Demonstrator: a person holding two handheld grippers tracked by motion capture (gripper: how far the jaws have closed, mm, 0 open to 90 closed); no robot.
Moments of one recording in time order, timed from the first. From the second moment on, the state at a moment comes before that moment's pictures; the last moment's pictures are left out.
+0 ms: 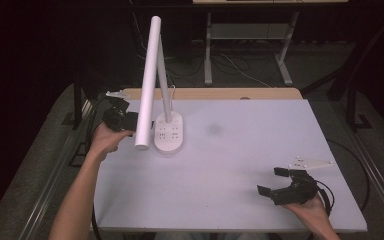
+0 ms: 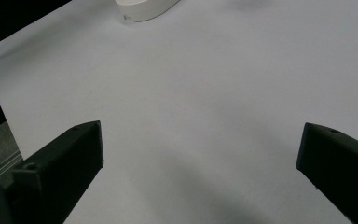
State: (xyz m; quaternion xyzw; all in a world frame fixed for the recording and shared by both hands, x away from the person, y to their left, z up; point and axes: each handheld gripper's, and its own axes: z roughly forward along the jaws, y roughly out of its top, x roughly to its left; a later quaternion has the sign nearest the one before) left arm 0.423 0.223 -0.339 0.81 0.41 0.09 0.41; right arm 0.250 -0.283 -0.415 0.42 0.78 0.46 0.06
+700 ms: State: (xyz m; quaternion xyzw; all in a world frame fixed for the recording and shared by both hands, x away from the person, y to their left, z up) left arm 0.456 0.223 -0.357 0.76 0.47 0.08 0.44; right arm 0.250 -0.282 -0.416 0.41 0.79 0.45 0.07
